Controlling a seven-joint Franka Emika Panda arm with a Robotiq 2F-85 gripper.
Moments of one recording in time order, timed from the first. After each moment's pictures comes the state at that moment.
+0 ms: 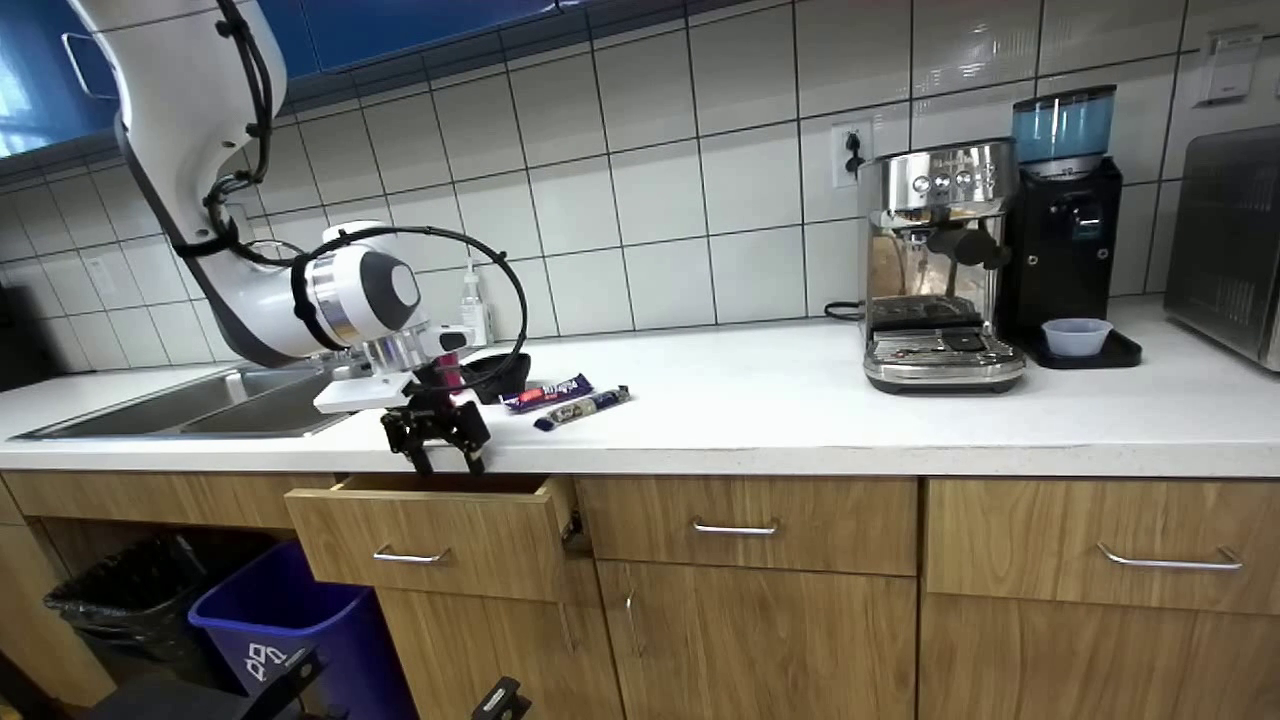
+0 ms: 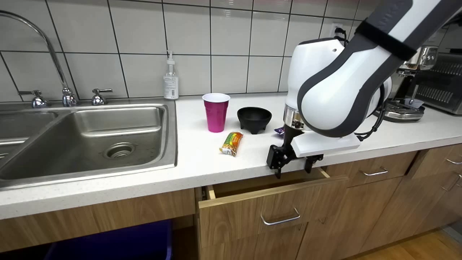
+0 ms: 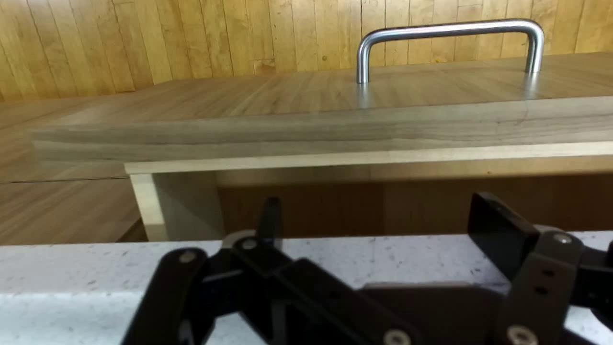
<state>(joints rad) 0.39 0.47 -0.07 -2.24 -0.18 2.73 0.44</state>
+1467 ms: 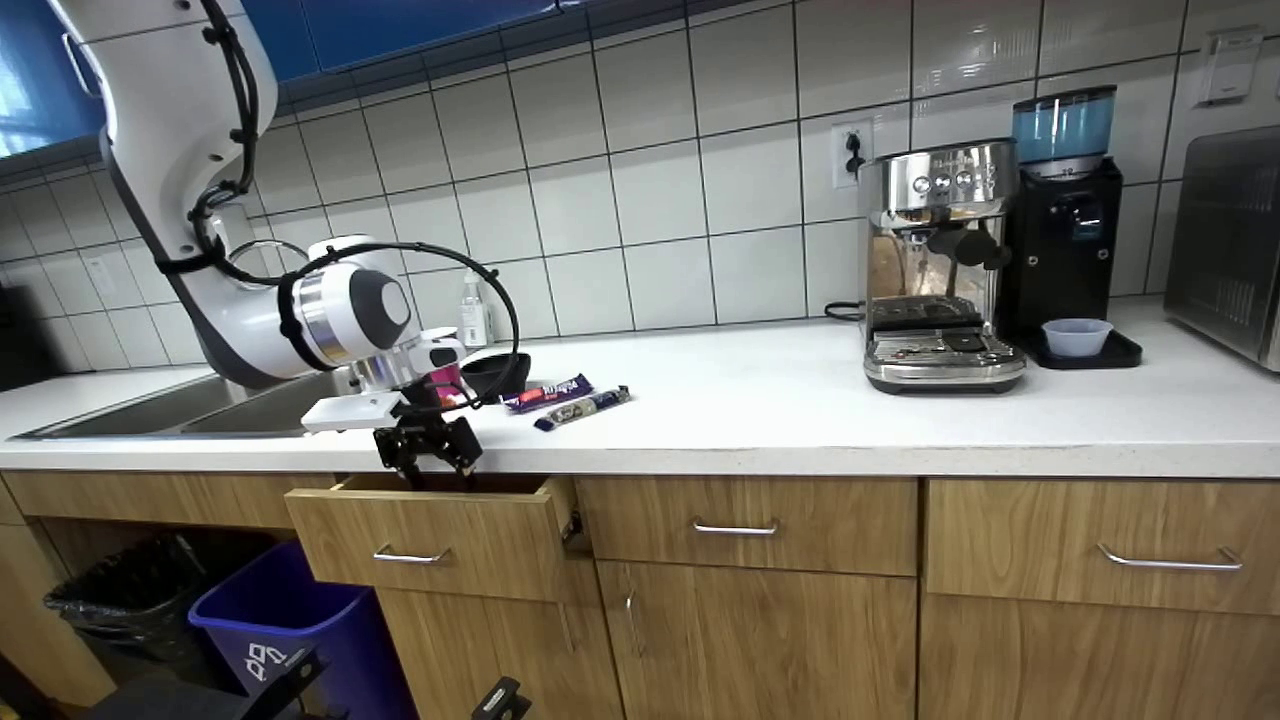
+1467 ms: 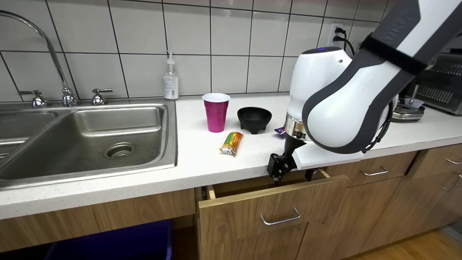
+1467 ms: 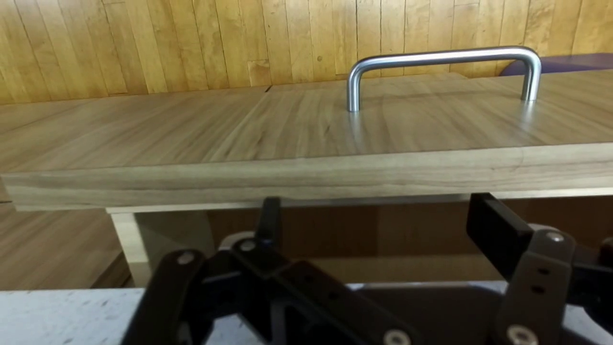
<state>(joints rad) 0.43 0.48 -0.09 -2.30 -0.18 2.81 0.47</state>
